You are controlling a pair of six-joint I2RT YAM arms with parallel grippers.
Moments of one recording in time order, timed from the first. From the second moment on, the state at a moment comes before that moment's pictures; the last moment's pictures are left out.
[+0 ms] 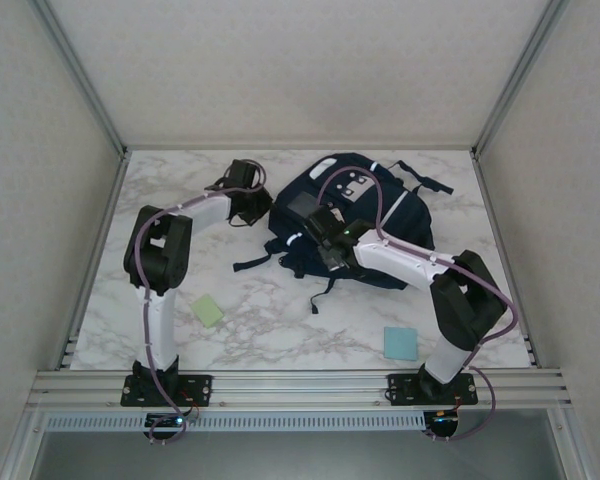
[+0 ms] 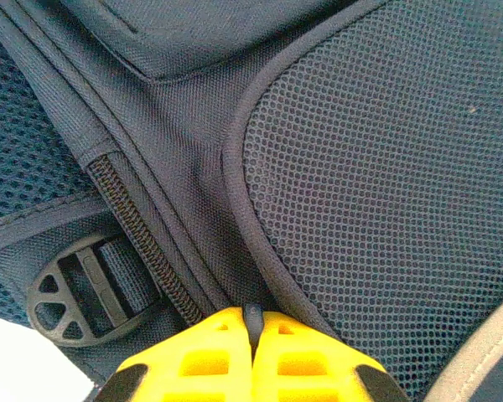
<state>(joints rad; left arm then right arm) -0.35 2.14 1.50 -0.28 0.22 -1.03 0.78 1.69 1.18 -0.72 0.46 0.24</state>
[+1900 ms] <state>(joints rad) -0.27 2.15 1.59 -0.37 0.47 -1.09 0.82 1.48 0.99 -0.50 0.33 -0.18</state>
